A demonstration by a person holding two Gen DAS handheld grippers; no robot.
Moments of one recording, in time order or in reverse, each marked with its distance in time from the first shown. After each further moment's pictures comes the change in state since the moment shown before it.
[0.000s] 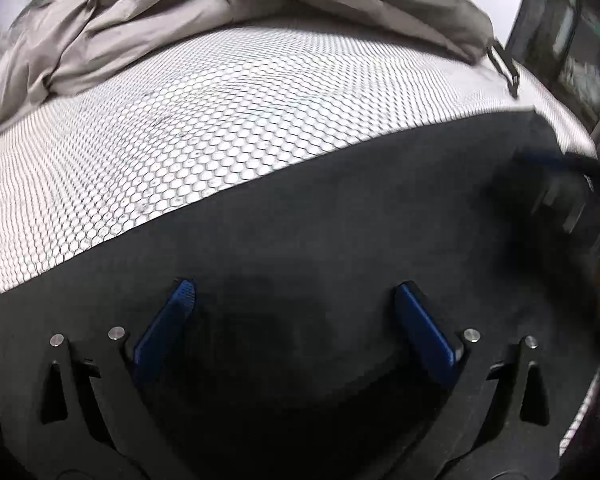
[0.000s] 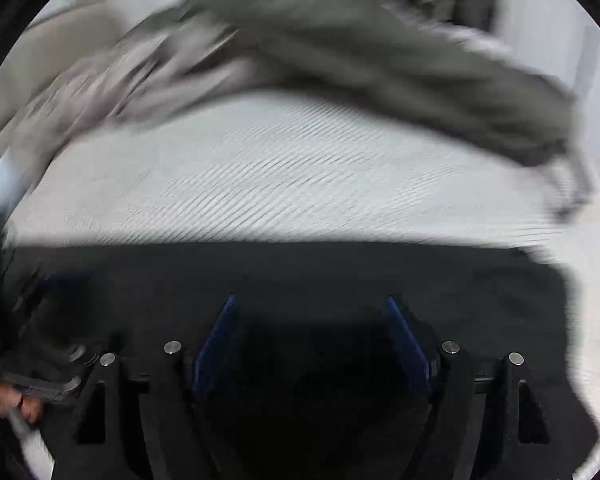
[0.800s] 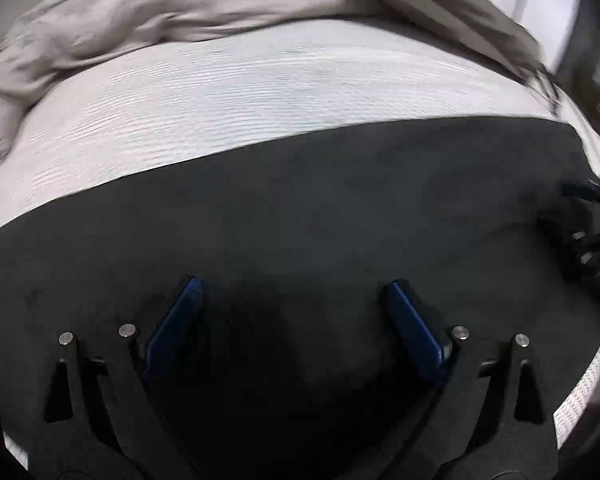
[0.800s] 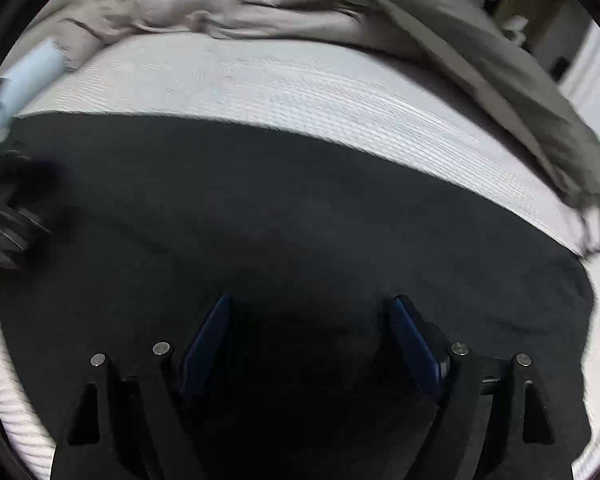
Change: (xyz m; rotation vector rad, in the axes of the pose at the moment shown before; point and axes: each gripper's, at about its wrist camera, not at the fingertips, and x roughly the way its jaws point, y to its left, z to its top) left arm -0.058 0.087 -0.076 -0.137 0.013 0.187; right arm 0.004 0.066 -0.040 -0.228 0.054 -0.084
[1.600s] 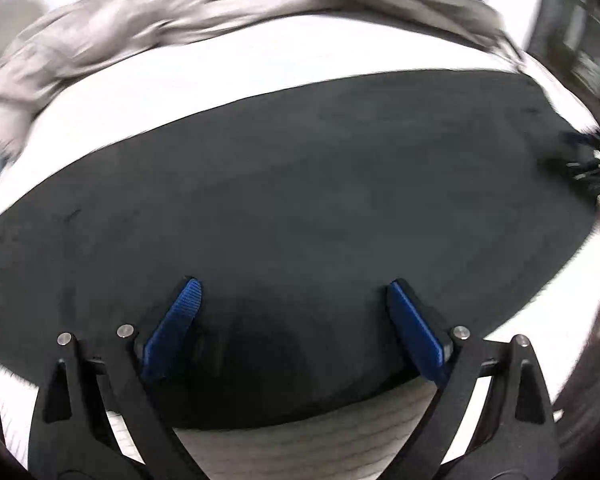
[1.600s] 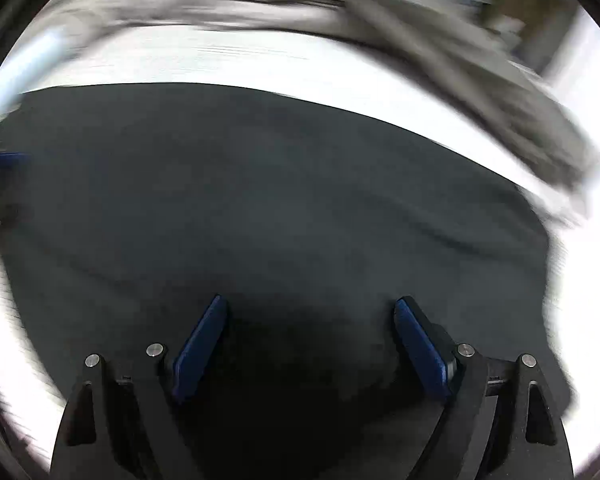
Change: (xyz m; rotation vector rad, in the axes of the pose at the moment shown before) left arm -0.042 0.002 -0.069 0.088 -0.008 -0.047; right arm -0.030 -0.055 -0.059 0.005 0.014 -0.094
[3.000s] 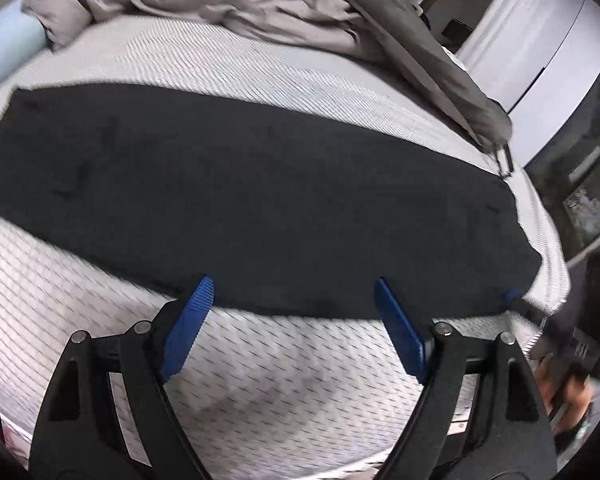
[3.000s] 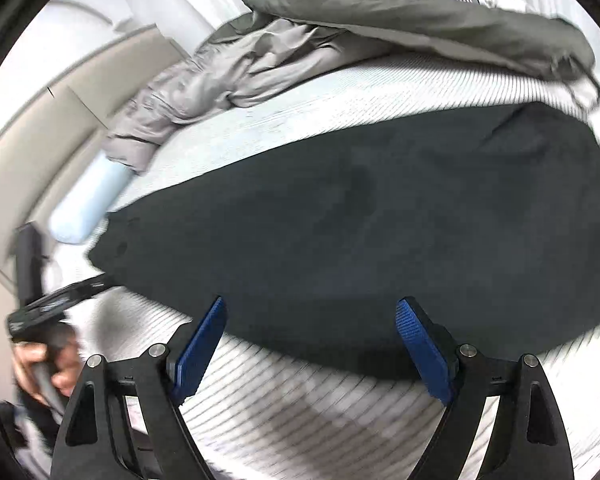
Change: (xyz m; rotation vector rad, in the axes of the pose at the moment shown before) left arm -0.080 -0.037 -0.052 -0.387 -0.072 -0.188; right arm -0.074 0.049 -0.042 0.404 -0.136 0.524
